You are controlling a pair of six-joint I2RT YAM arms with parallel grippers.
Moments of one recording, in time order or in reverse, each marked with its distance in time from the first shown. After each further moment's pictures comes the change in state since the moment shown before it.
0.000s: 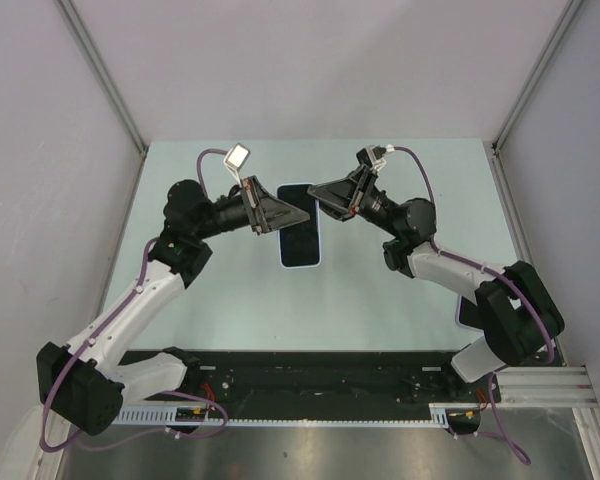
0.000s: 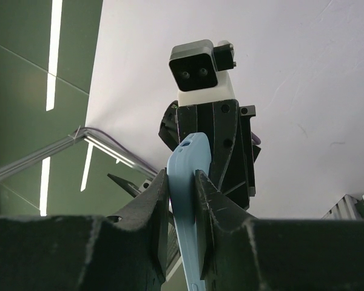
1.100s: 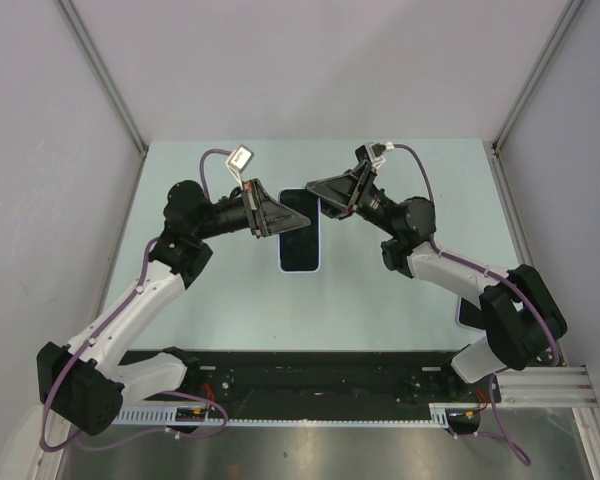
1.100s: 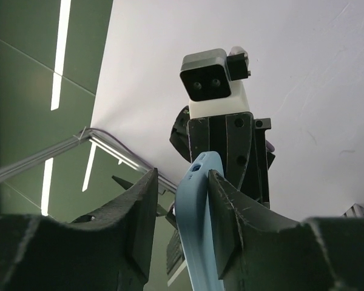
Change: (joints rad) left arm 0.001 0.000 -0.003 0.018 0.049 0.000; right arm 0.020 -0.012 0.030 -0.018 0.038 -0.008
